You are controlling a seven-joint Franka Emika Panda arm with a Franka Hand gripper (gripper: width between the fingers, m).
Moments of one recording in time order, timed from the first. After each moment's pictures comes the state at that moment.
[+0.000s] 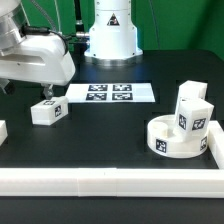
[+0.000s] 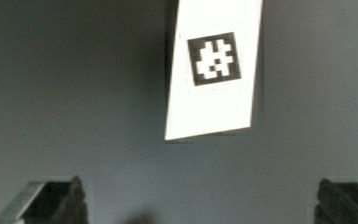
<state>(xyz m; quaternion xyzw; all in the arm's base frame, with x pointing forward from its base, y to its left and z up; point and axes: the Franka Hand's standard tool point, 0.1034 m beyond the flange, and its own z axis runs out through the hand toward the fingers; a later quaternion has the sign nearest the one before) 0.476 -0.171 0.059 -0.96 0.19 0.22 0.05</state>
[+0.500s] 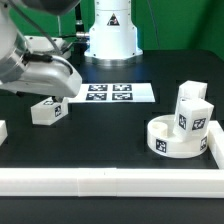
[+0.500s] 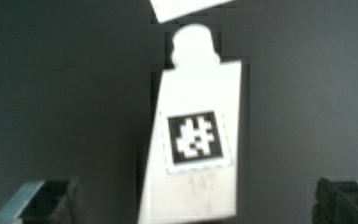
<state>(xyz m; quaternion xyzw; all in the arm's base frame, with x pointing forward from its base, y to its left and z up) 0.473 -0.163 0.049 -0.92 0.18 0.36 0.07</state>
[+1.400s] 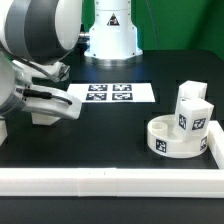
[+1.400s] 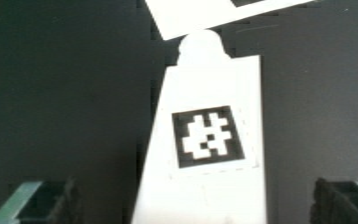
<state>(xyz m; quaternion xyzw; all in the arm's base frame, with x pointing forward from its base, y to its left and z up) 0.469 -0.162 0.015 -0.88 0.17 0.43 0.07</state>
